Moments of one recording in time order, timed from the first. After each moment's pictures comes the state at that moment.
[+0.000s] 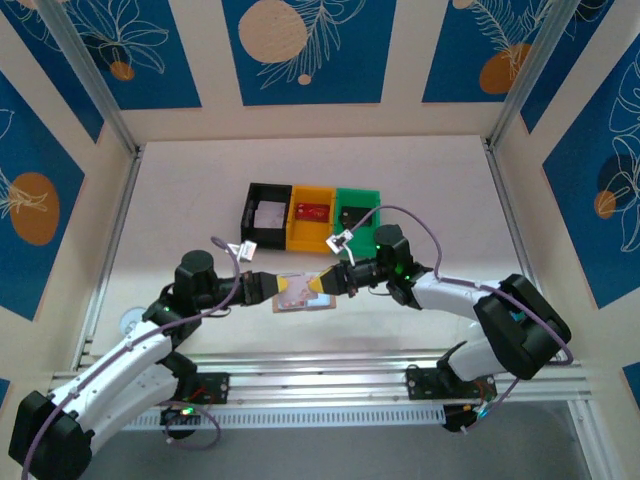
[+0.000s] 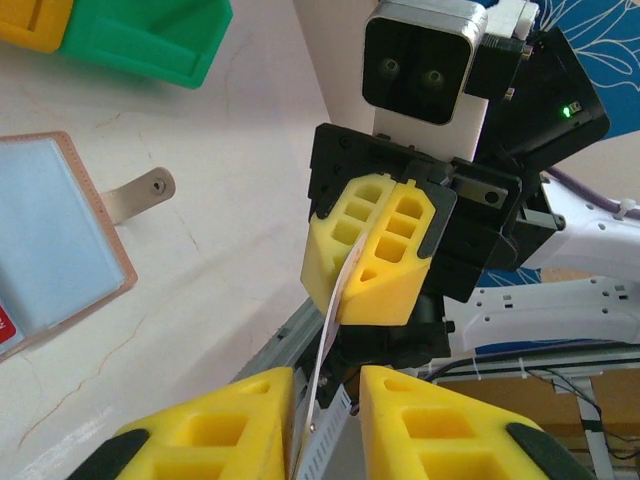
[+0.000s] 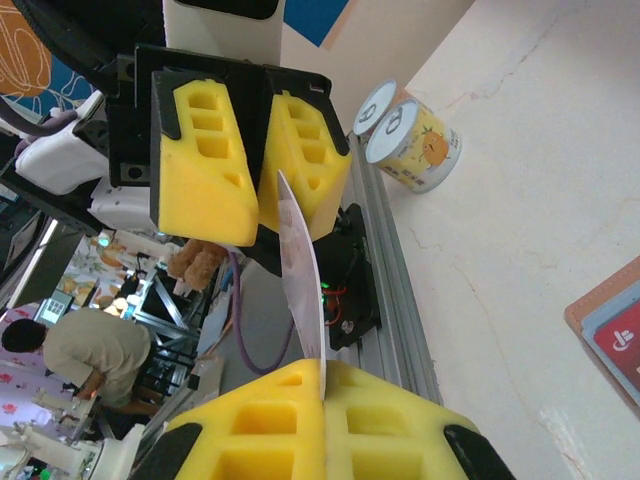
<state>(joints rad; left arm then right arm) -0.54 0.77 0.40 0.04 0.74 -0.93 0.62 1.41 0.53 0.58 -1.10 0.69</state>
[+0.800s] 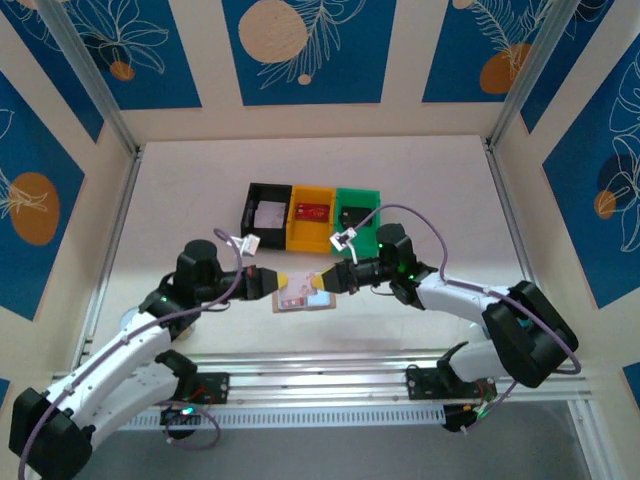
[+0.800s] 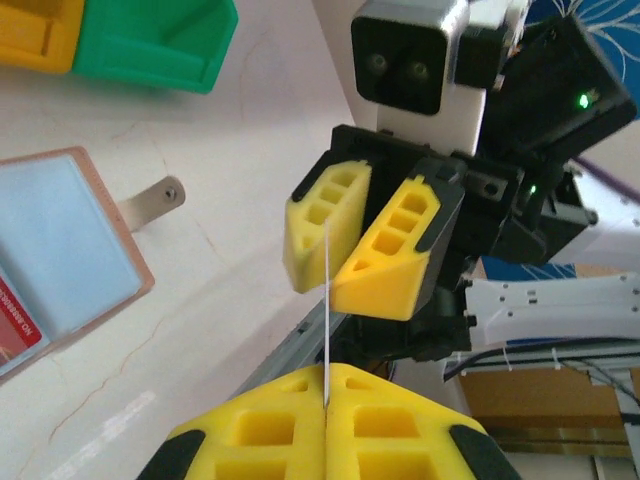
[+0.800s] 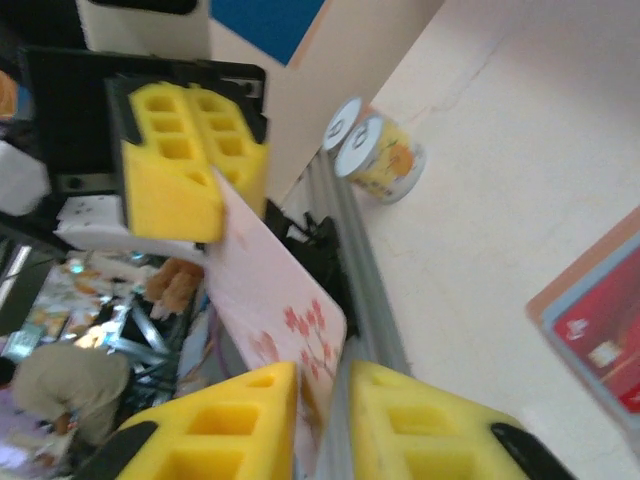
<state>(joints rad) -0.55 0.82 0.57 -0.18 0.70 -0.78 0.60 1.34 0.53 0.47 -1.01 0.67</state>
